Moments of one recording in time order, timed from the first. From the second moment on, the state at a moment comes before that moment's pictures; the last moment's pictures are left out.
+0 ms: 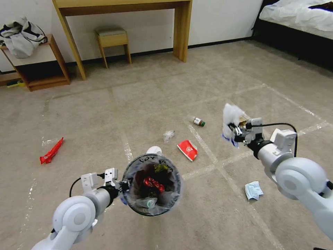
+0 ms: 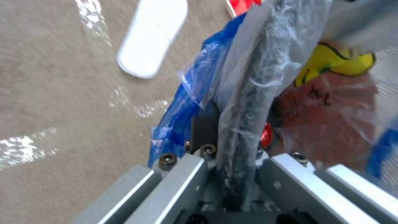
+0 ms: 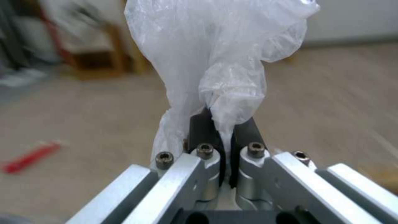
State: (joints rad) left arm 1.35 -1.03 -0.37 -2.18 -1.24 0.73 -0.53; right arm -1.14 0.58 0.42 2.26 1.06 -0.22 0.21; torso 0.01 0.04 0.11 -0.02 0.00
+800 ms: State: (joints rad) left arm 1.26 -1.07 -0.20 -2.16 -1.36 0.74 -0.65; right arm -1.15 0.58 0.28 2.35 1.00 -0.04 -0.27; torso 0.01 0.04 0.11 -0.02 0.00
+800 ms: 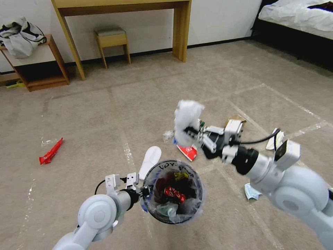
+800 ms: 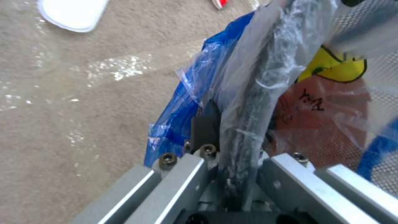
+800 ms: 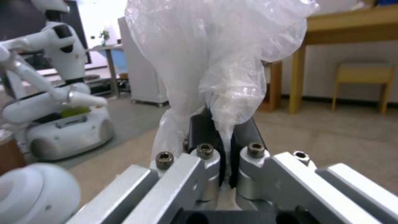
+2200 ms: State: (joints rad) left arm 1.24 -1.09 -0.27 -2.18 -1.46 0.74 -0.65; right arm -1.27 0.74 0.13 2.10 0.73 0.02 -0.43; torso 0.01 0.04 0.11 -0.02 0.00
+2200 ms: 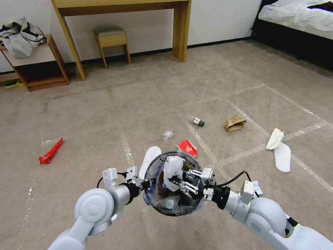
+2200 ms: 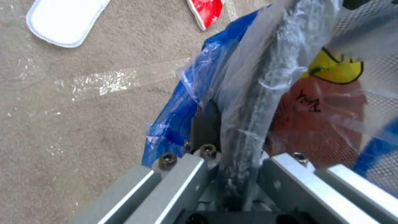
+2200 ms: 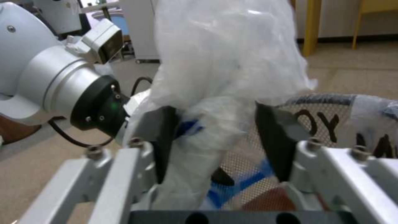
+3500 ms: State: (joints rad) left arm 1.26 -1.11 -0.27 -2.18 -1.44 0.73 -0.64; right arm -1.18 0.75 0.18 2.03 0.53 0.10 -0.49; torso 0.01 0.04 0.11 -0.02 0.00
